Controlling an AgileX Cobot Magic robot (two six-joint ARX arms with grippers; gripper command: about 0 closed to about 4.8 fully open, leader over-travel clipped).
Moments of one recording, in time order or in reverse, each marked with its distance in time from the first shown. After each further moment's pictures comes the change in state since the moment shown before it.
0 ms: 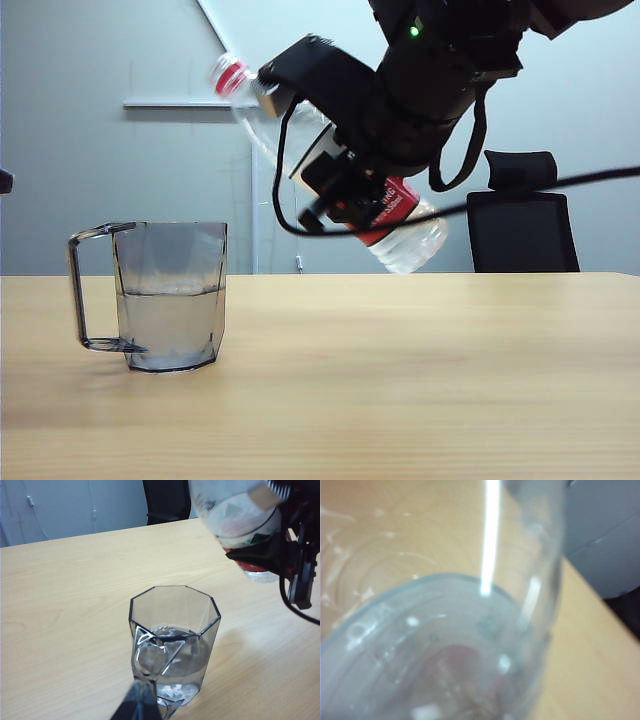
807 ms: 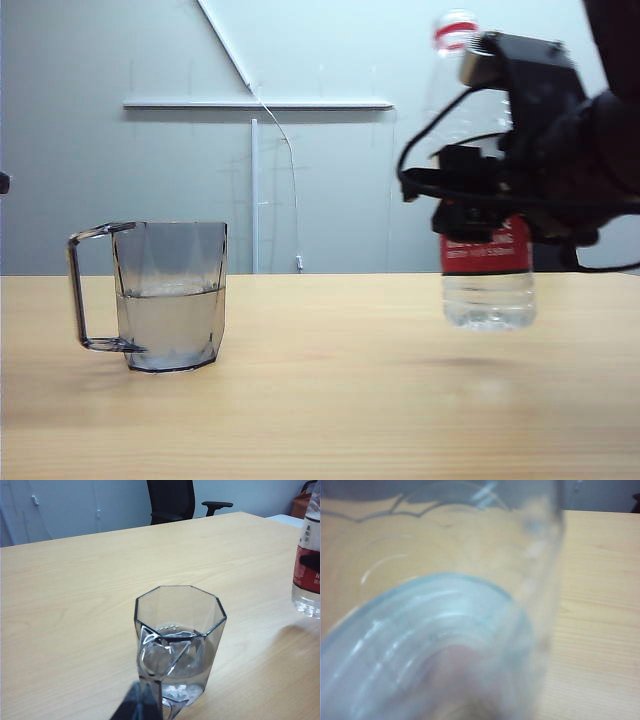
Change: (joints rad) left arm 0.013 0.000 0.000 0.000 0.000 0.000; right arm -0.090 -0.176 -0.526 0.568 -0.037 0.620
